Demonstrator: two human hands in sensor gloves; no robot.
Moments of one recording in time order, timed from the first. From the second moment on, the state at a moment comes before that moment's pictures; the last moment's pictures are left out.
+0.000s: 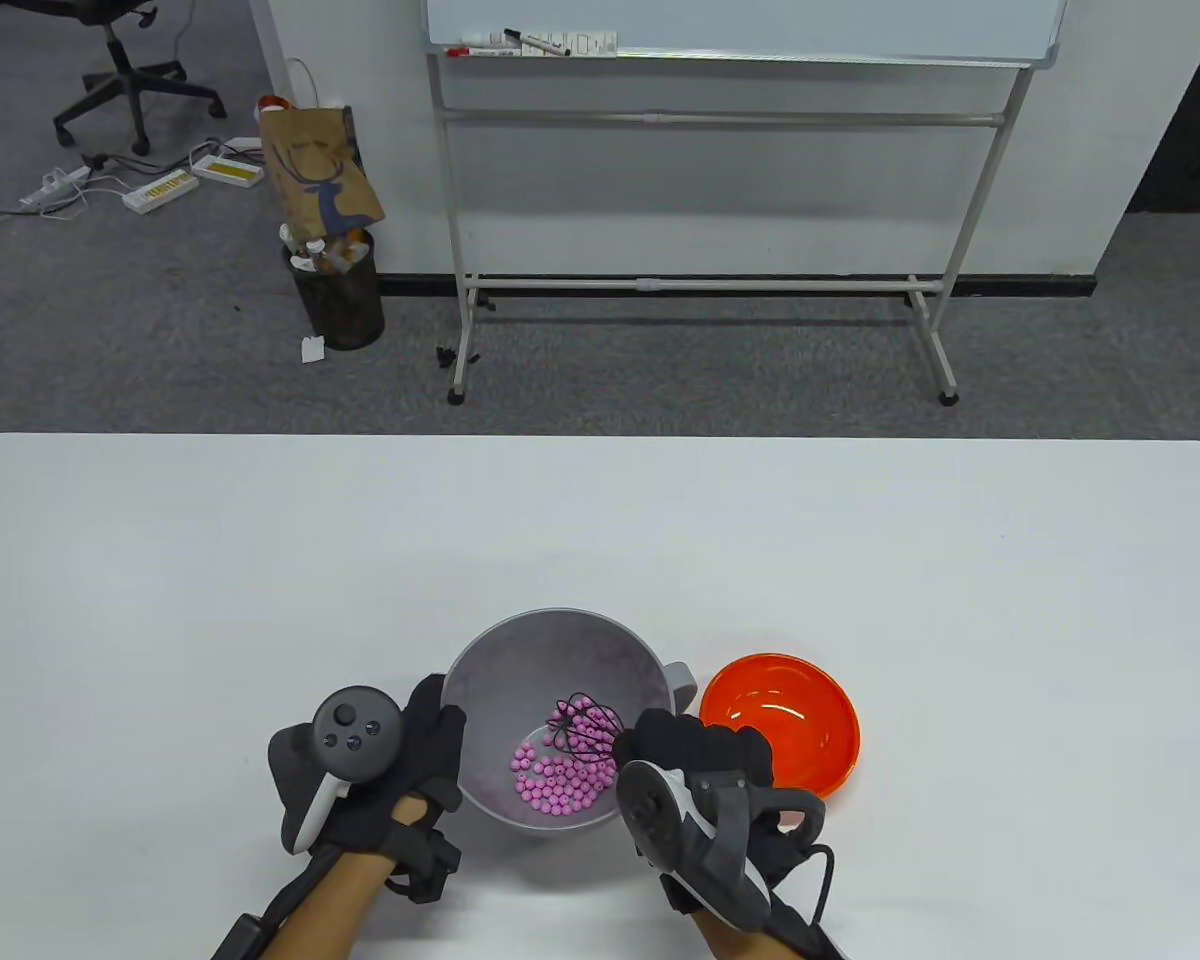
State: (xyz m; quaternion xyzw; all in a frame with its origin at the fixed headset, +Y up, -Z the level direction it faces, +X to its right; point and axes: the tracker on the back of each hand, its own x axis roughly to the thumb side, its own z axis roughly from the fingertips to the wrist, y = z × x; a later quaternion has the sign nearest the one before) left_hand -0.229 -0.710 -0.329 0.03 0.00 0.29 0.96; right_hand 0.043 -0.634 -0.261 0.01 -0.25 0.97 0.05
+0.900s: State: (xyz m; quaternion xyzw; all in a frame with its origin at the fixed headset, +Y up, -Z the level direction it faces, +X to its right) left_hand -0.229 -0.711 -0.329 0.03 0.01 0.29 0.96; right_hand 0.043 -0.640 -0.264 0.02 -0.26 0.96 0.07
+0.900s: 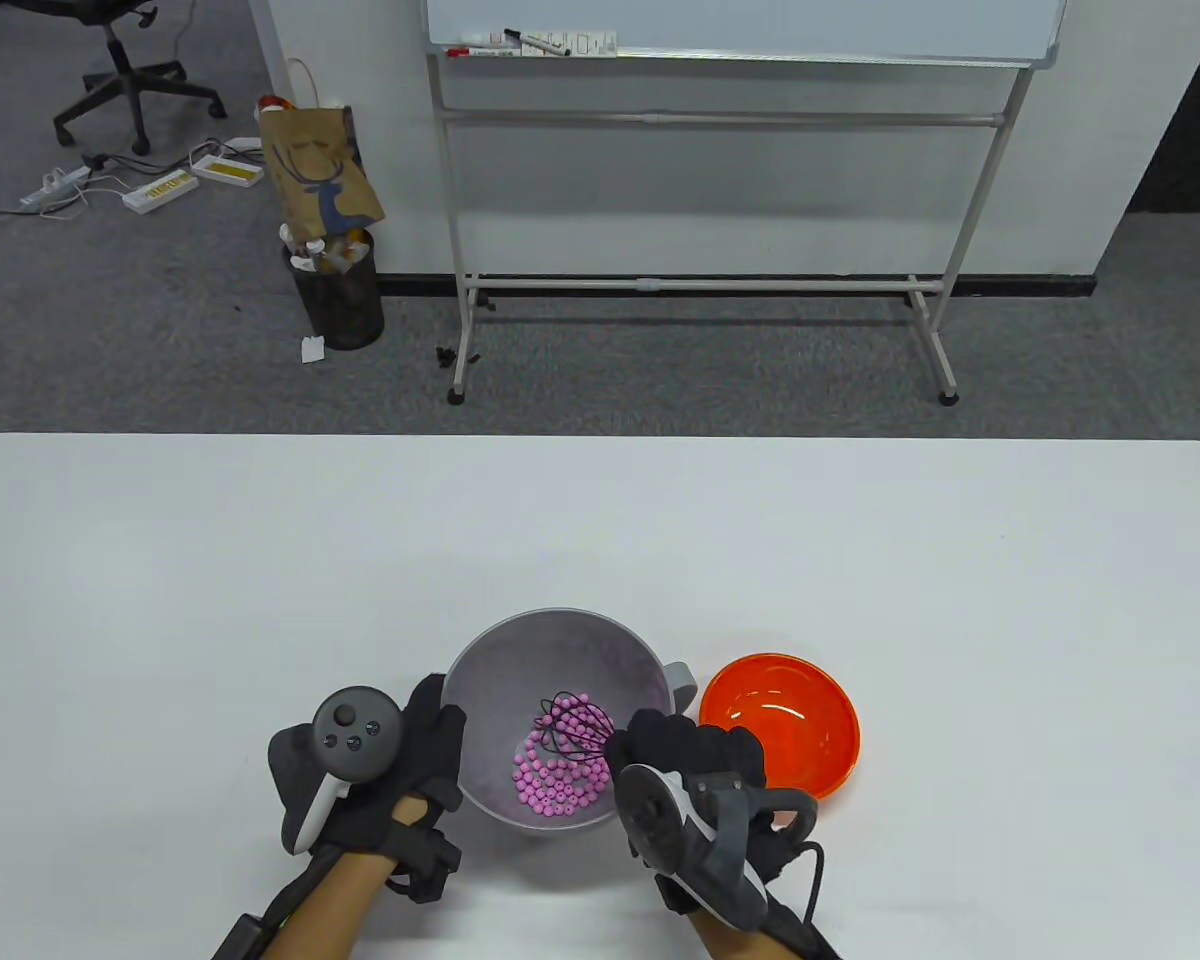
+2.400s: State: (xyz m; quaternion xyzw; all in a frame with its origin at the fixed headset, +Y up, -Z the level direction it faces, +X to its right) left_hand -0.229 -0.711 -0.329 0.03 0.01 0.29 0.96; right_hand 0.046 -0.629 -0.261 0.03 -0.16 0.97 0.16
